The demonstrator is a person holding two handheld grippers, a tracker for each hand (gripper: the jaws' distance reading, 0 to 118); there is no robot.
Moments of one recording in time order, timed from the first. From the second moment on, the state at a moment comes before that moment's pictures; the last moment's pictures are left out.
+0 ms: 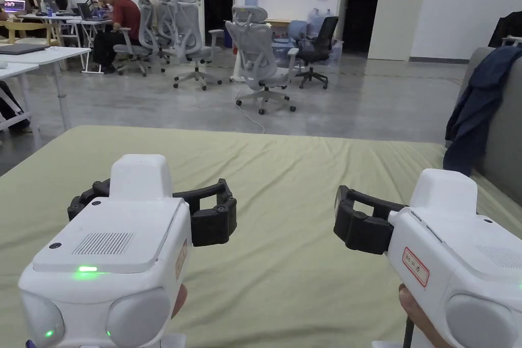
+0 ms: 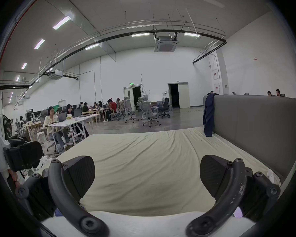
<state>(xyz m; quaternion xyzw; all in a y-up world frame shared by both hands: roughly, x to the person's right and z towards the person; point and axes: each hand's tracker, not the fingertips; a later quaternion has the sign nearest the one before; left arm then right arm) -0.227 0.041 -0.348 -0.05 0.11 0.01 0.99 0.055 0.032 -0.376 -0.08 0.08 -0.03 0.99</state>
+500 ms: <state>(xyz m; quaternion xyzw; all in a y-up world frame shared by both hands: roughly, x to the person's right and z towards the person) -0.227 0.040 -0.339 -0.04 0.10 0.01 0.99 0.057 0.035 -0.369 -0.07 0.08 -0.04 0.99</state>
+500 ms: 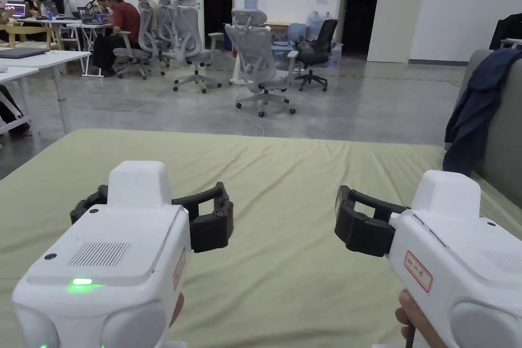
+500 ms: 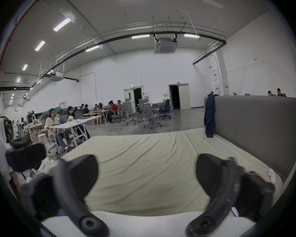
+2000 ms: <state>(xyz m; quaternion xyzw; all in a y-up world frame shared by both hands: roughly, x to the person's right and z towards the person) -0.442 -0.247 -0.387 -0.42 0.21 0.13 0.87 -0.102 -0.088 -0.397 -0.25 0.35 -0.01 0.91</state>
